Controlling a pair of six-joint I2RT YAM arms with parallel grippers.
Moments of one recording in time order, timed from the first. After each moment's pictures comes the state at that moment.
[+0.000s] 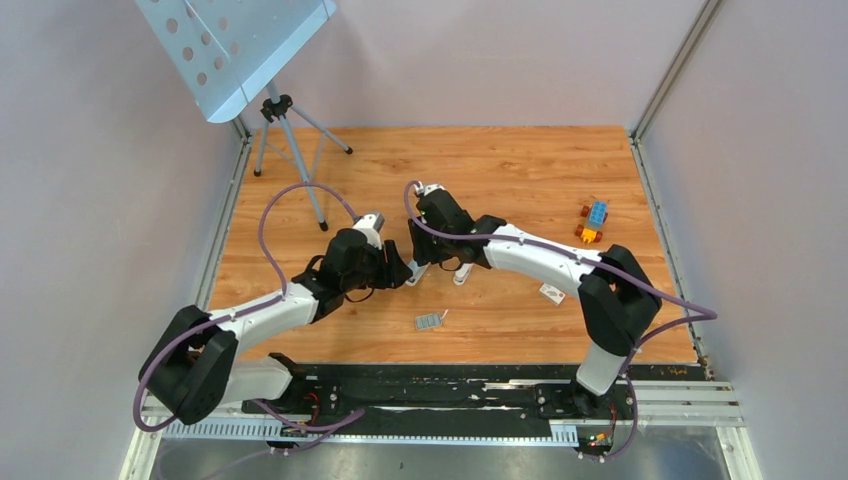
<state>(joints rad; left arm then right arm) -0.58 1.24 0.50 0.19 0.14 -0.55 0.85 1.70 1.25 -0.35 0.07 0.42</state>
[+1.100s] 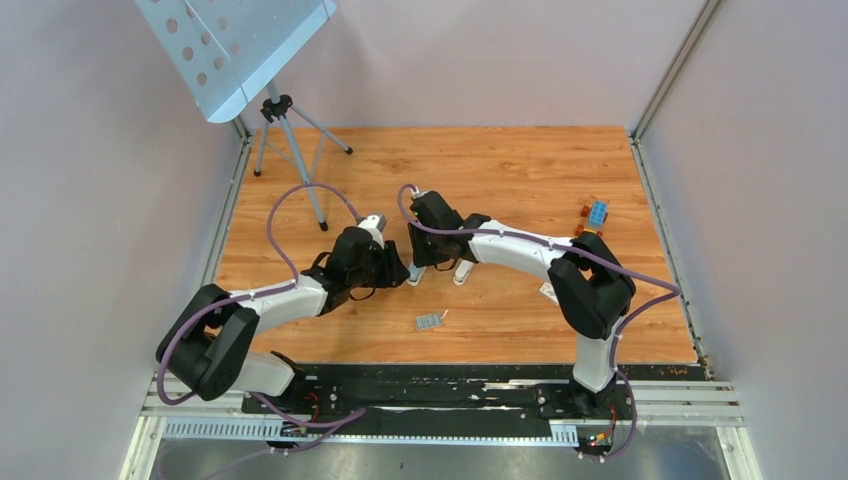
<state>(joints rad) -0.56 1.36 0.51 0.22 0.12 -0.53 0.83 1.86 1.30 -0.34 0.02 0.47</state>
